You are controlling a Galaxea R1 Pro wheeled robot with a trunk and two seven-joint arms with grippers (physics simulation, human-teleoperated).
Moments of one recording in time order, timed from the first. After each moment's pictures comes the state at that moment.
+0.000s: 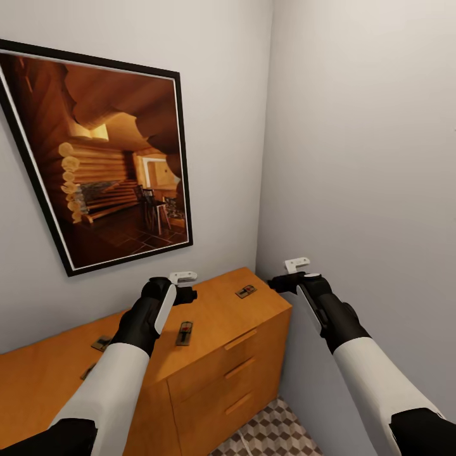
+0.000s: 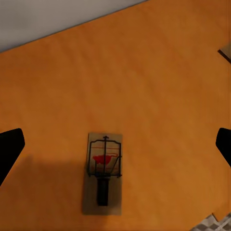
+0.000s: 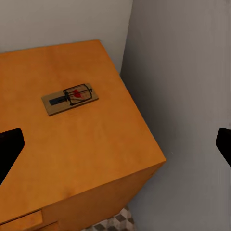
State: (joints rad) left arm -0.84 -0.17 0.03 -0.92 0.07 0.90 0.19; right arm -0.86 -0.02 0.18 -0.91 0.00 0.67 0.06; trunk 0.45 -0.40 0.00
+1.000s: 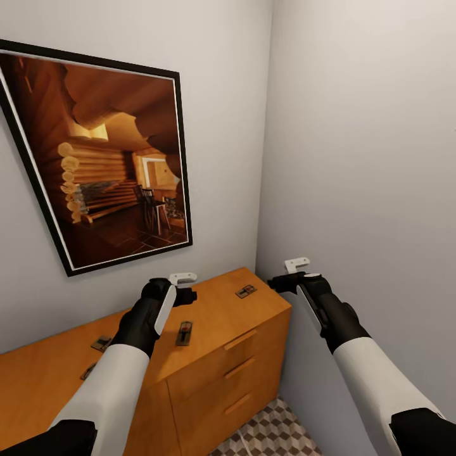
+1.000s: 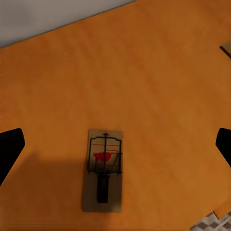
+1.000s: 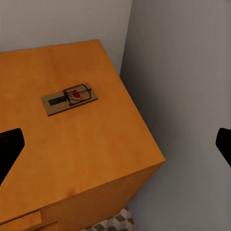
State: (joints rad) left arm -0.83 -0.17 0.03 -0.92 0.07 0.90 0.19; right arm -0.86 -0.02 0.18 -0.91 0.00 0.67 0.06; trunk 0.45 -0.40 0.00
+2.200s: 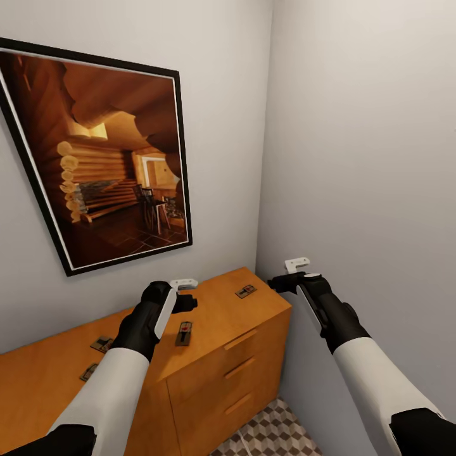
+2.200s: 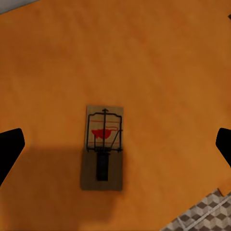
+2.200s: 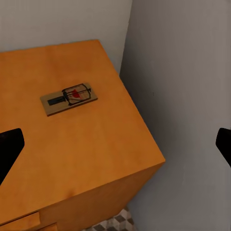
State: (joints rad) left arm -0.81 -0.17 0.03 -0.92 0.07 0.96 0.18; right arm -0.86 -0.02 0.18 -0.91 0.00 0.67 0.06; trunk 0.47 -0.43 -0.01
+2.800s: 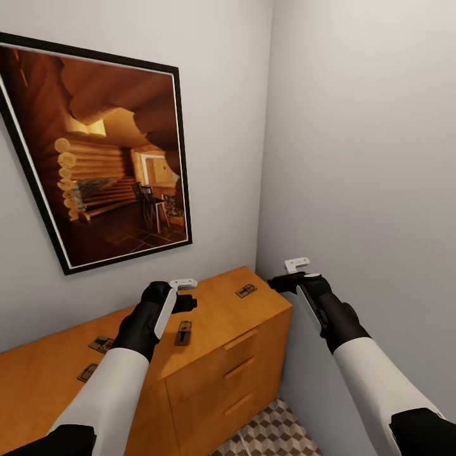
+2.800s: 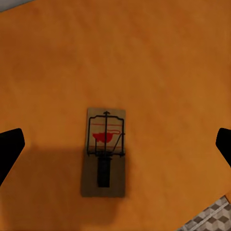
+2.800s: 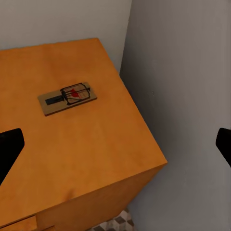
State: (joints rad) left arm -0.81 -0.17 0.03 -0.92 0.07 0.96 0.19; right arm -0.86 -0.02 0.18 -0.91 0.00 0.67 0.06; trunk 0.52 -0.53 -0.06
